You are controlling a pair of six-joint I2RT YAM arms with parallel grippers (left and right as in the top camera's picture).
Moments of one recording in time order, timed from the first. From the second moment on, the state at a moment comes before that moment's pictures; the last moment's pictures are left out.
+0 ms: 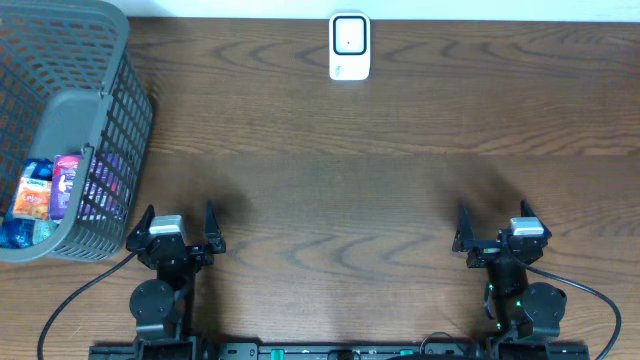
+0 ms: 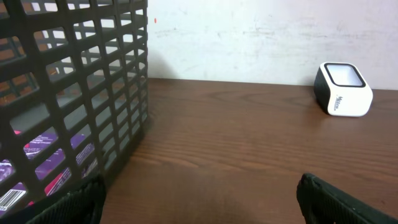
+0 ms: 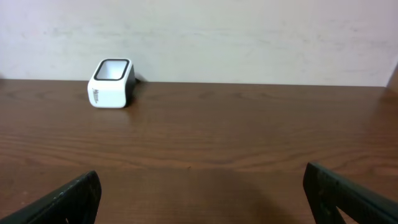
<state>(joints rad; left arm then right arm) 0.06 0.01 0.01 -0.11 -0.01 -0.02 -0.05 0.01 0.01 -0.07 -0.10 -0.01</state>
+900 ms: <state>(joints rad) 0.06 0.01 0.01 -0.04 0.22 -0.31 -0.05 0.01 0.01 -0.07 -0.10 -0.01</state>
